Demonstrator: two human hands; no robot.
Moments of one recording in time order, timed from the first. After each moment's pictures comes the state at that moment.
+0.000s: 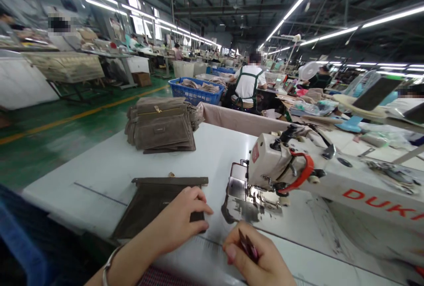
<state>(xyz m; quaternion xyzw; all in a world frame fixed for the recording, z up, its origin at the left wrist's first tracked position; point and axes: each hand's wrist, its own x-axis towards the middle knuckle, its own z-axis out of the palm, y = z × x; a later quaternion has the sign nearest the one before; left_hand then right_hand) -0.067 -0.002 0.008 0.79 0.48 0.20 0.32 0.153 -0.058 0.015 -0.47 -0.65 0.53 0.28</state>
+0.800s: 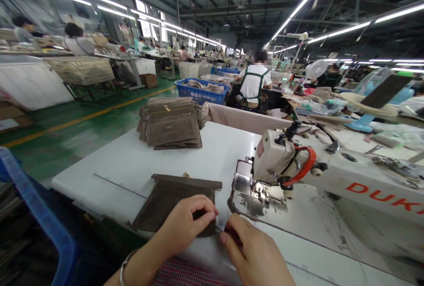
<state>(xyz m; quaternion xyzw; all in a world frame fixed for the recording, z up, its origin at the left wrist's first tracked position) -0.062 -0.029 -0.005 0.70 0.45 0.35 0.43 0.135 -0.063 0.002 -0.56 -0.77 0.27 0.14</state>
